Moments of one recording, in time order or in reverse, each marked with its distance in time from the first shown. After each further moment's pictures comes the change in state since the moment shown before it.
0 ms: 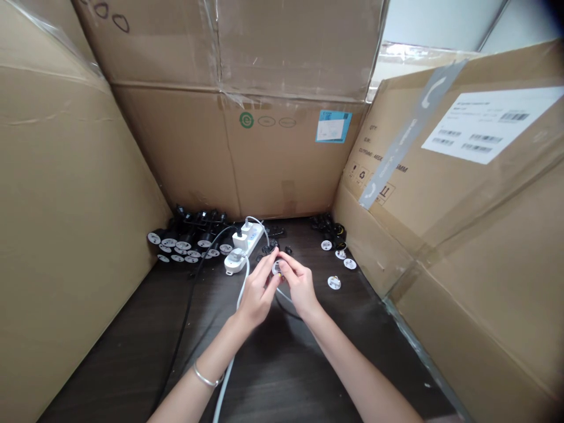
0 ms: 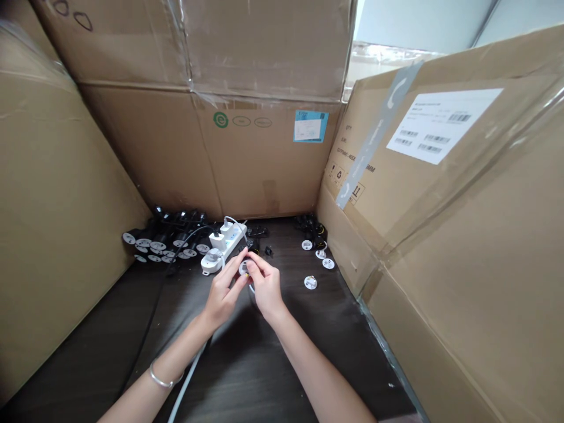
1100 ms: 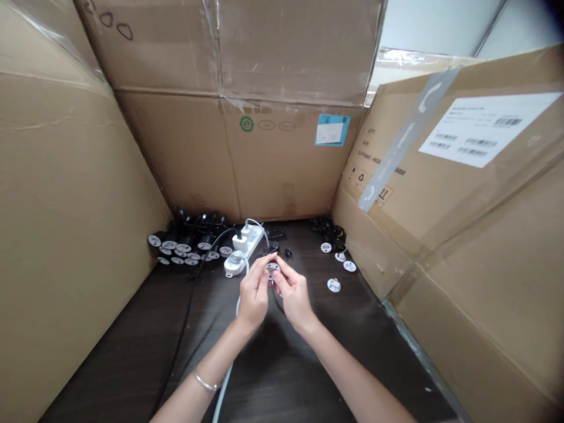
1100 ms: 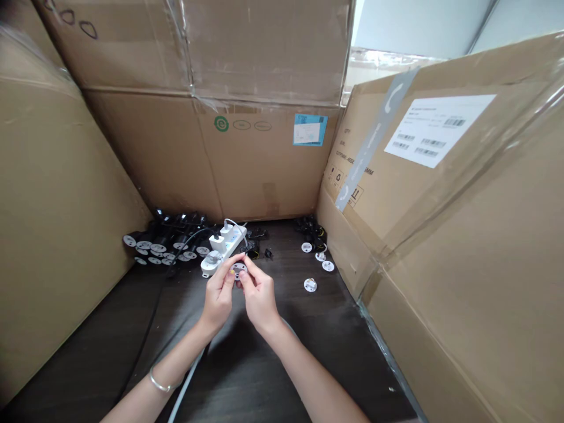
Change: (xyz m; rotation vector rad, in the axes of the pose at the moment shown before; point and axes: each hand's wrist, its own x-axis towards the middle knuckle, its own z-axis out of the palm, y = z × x) left_hand 0.000 0.001 0.003 -0.103 0.215 -0.020; right_hand -0.011 0.010 0.006 -0.045 -0.112 -0.043
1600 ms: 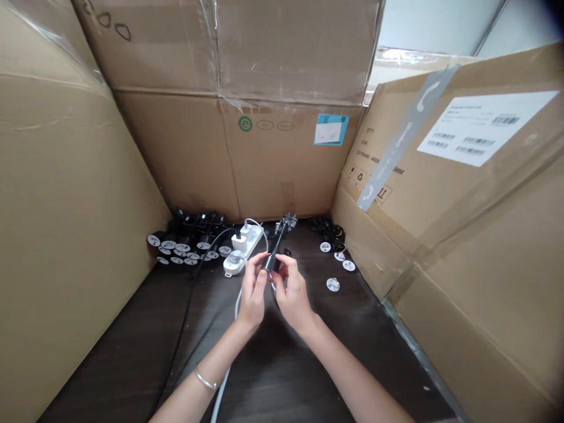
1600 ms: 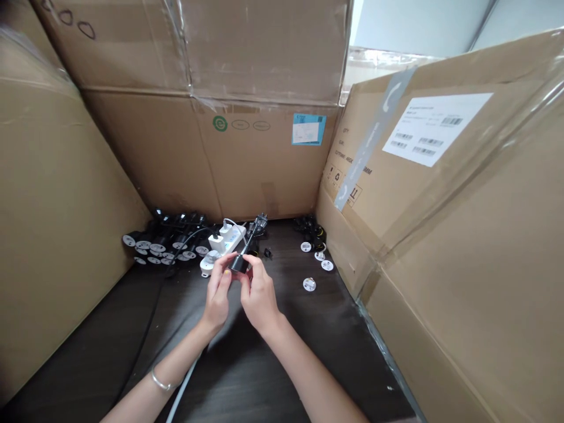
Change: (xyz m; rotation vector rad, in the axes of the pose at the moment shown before) left_hand -0.003 0.001 0.008 -0.237 0.104 -0.135; right_hand -0.001 0.003 -0.010 -0.595 0.034 -0.436
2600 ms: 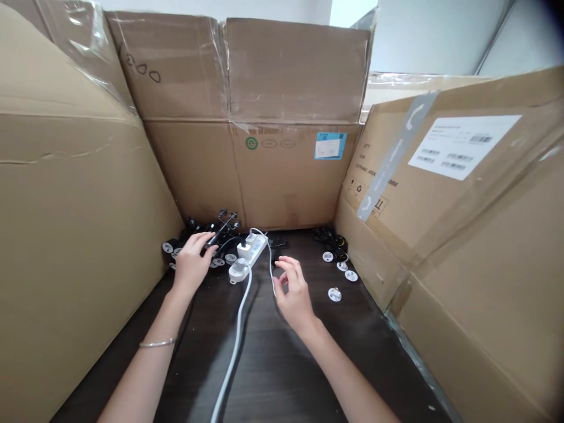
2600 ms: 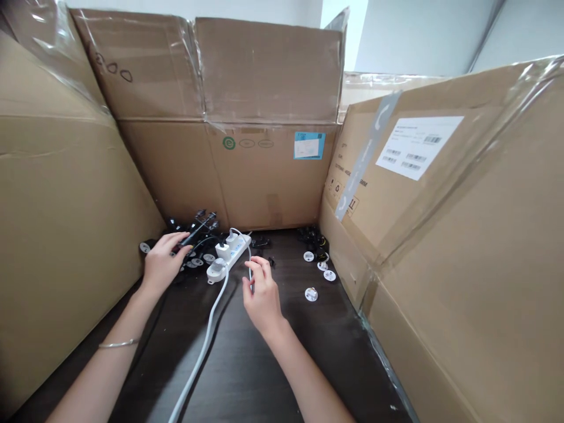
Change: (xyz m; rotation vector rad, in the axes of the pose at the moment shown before) left_hand 0.093 0.010 -0.132 1.042 0.129 0.361; right_hand 0.007 -0.001 -0.006 -0.108 0.020 -0.090
